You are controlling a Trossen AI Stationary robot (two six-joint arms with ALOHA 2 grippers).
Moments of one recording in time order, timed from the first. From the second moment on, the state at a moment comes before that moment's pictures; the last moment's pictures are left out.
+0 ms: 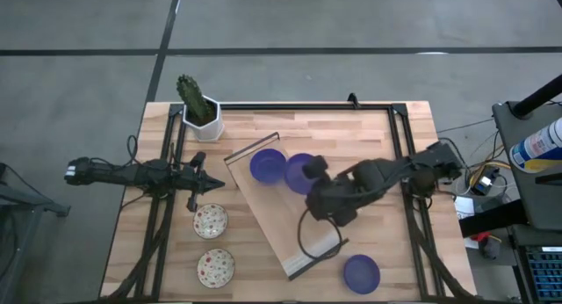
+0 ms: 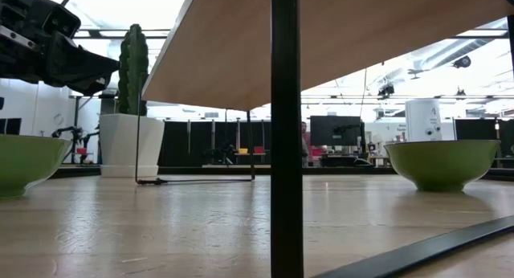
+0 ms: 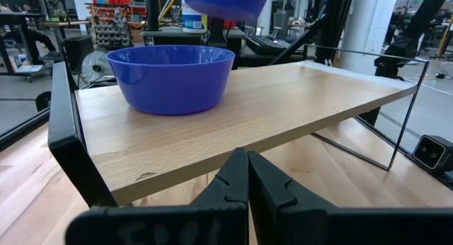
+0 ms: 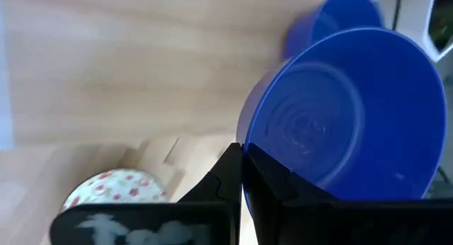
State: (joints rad) left arm -0.11 0.14 0.01 0.02 -0.04 -0.04; right arm 0.35 1.81 1.98 -1.41 0.38 -0.34
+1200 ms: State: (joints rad) left arm -0.11 0.14 0.01 0.02 -0.04 -0.04; right arm 0.07 2.00 2.24 -1.30 0.14 -0.71
